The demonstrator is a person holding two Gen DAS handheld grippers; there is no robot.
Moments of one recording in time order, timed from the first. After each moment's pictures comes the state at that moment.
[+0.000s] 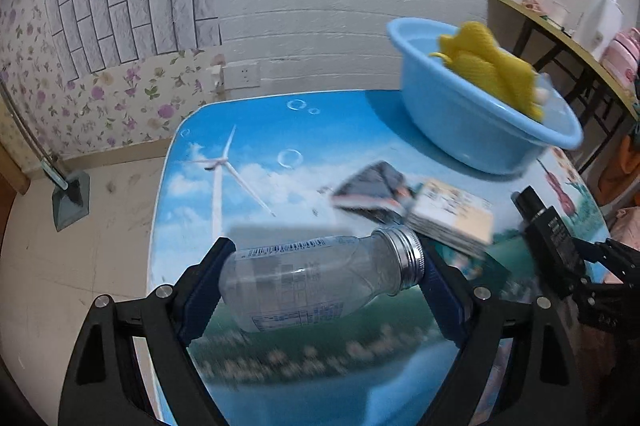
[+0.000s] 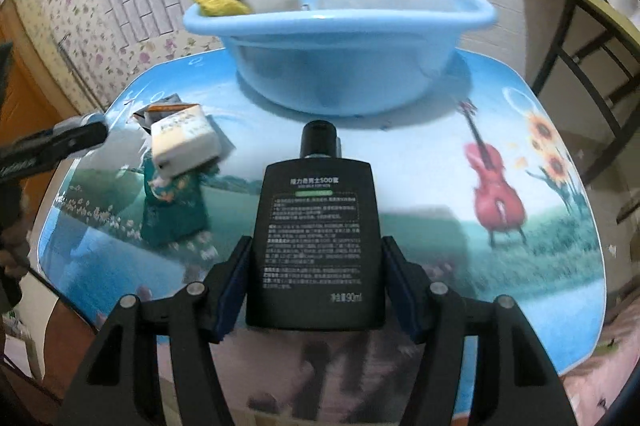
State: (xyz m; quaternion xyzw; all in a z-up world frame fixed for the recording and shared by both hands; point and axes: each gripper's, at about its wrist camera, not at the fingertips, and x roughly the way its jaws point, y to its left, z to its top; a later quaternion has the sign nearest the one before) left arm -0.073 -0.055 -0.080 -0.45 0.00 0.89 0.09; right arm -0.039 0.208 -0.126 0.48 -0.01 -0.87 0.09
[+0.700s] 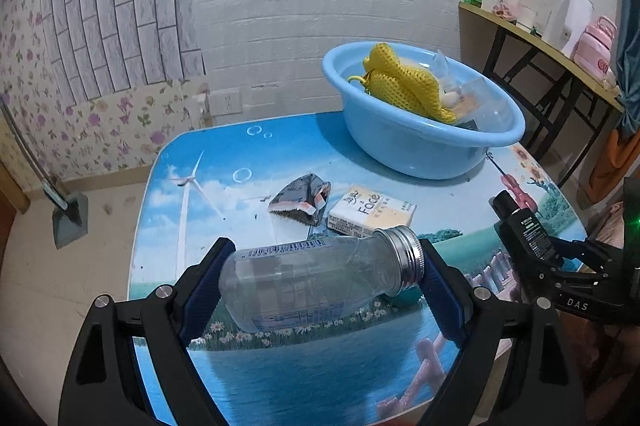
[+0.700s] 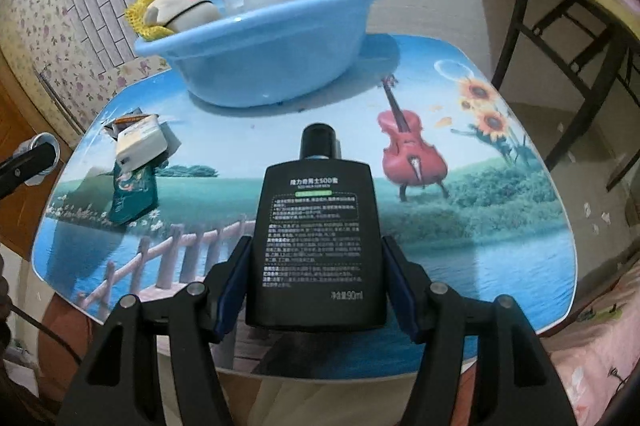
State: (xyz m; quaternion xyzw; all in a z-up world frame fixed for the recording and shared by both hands) left arm -0.035 -0.012 -0.049 -0.41 0.02 0.91 0.11; right arm -0.012 0.257 -0.127 0.47 -0.03 -0.88 0.05
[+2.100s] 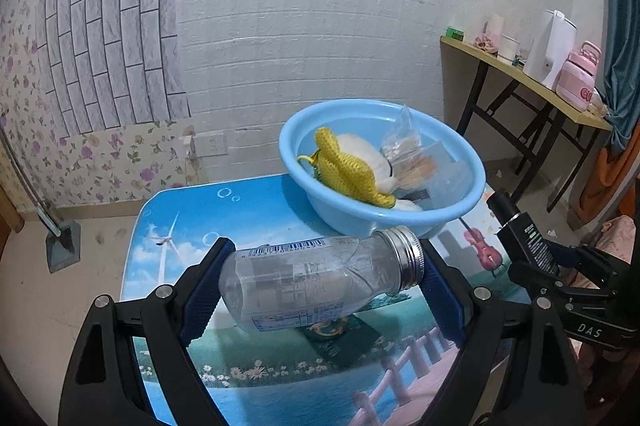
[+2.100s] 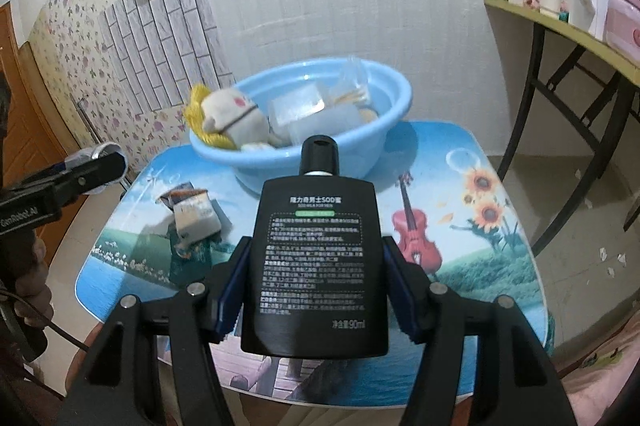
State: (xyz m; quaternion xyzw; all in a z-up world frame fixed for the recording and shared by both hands) left arm -0.044 0.030 0.000 -0.35 0.00 0.93 0.12; right arm -0.004 0.269 -0.056 0.37 -0.05 -0.92 0.10
